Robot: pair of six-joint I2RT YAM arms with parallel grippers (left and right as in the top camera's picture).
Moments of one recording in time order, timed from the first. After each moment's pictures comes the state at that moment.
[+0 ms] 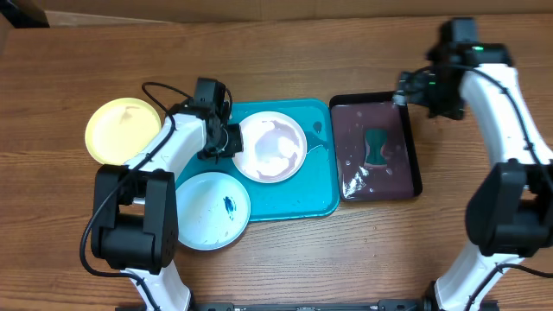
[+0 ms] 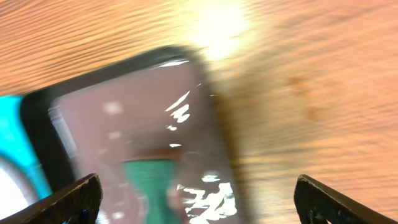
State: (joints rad) left arm -0.16 1.92 1.27 -0.70 0.13 -0.31; right arm -0.07 1.97 1.72 -1.08 -0.09 0.22
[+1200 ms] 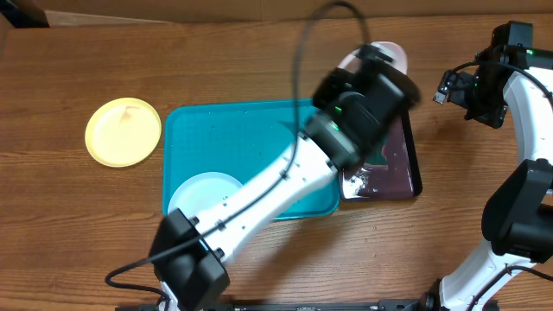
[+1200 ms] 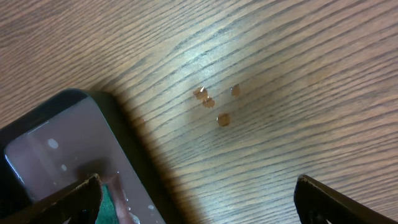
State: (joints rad) left arm -0.92 1.92 1.83 -0.59 -0.90 0.02; right arm -0.23 1.97 1.72 -1.08 -0.09 0.22
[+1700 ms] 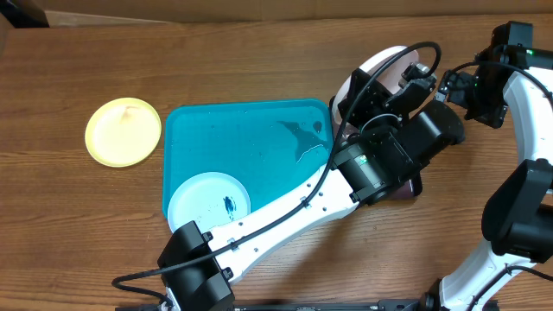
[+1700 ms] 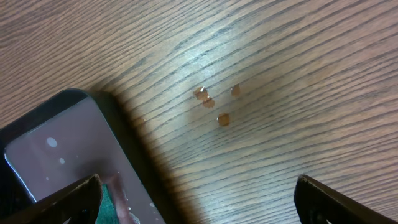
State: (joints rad) left arm -1.04 1.92 1.83 -0.46 -1.18 0.32; right arm -0.23 1.97 1.72 -1.08 -0.09 0.22
